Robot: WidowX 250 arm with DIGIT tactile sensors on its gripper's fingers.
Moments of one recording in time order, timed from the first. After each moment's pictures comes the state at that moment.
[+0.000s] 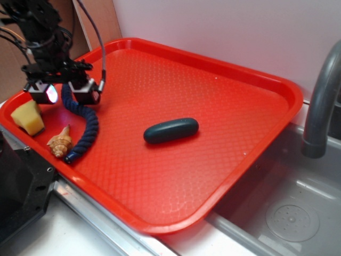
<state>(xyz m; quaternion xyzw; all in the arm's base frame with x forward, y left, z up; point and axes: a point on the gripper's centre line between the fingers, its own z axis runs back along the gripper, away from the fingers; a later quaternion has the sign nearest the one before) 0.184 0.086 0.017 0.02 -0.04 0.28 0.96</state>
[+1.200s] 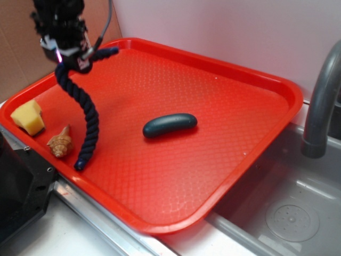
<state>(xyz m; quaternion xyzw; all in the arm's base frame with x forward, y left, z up) 0.180 0.007 0.129 -0.01 -0.03 -0.01 1.00</state>
